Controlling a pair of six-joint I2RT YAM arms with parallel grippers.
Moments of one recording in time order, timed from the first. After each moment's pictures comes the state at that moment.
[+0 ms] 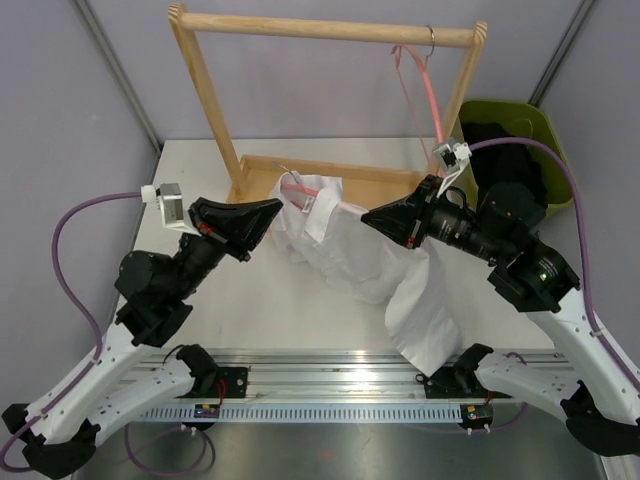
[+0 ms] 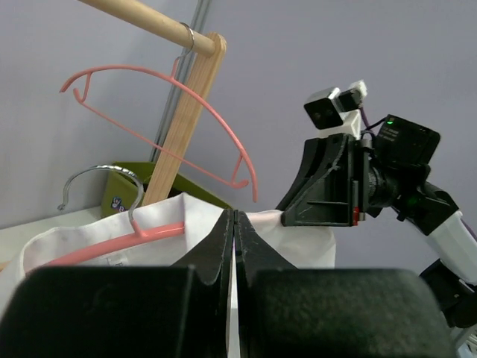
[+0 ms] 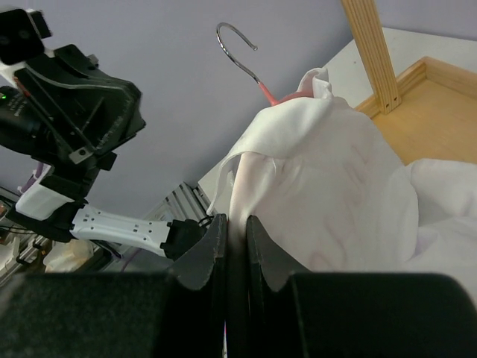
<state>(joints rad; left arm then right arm) -0.75 0.64 0.88 0.26 0.12 -0.51 0.69 0.94 1.34 -0.41 -0.35 0.51</state>
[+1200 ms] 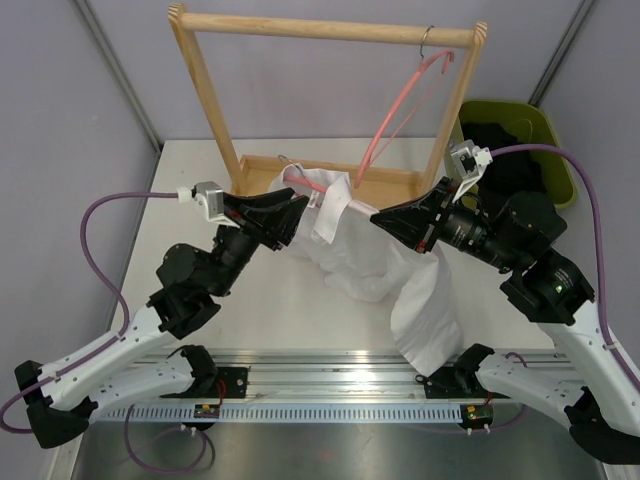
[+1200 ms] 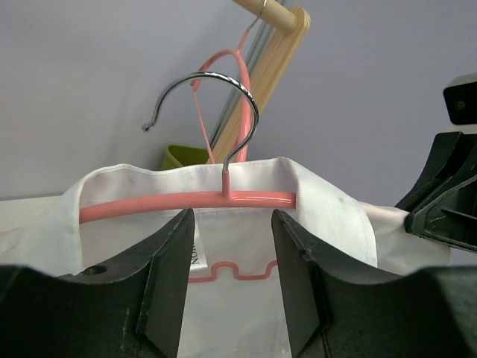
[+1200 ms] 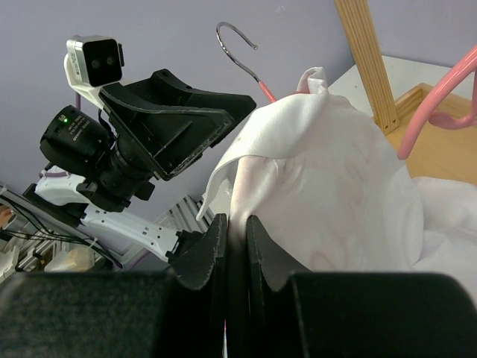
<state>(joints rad) -0.94 0.81 0.83 0.39 -0.25 -0.39 0.69 0.88 1.34 -0.39 -0.33 0.51</state>
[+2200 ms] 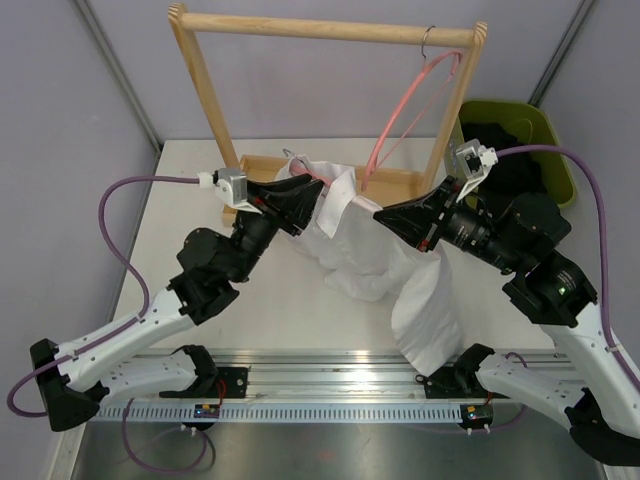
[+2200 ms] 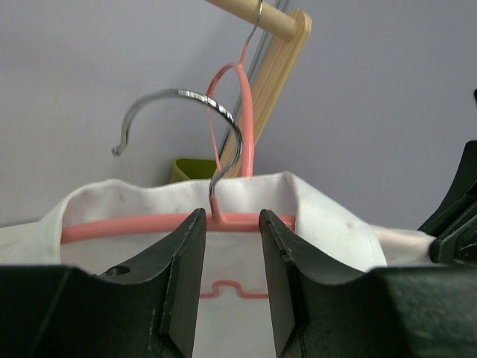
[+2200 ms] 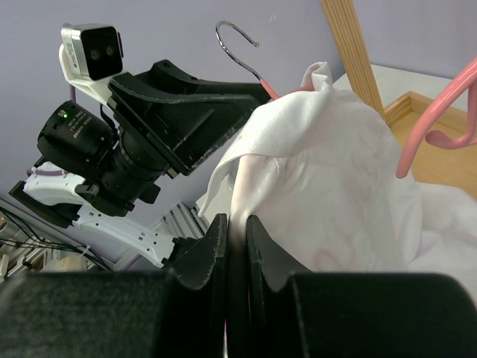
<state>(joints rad) -0.95 0.96 0.92 0.47 -0.27 -0.30 0.69 0.87 1.34 -0.39 -0.31 0.50</state>
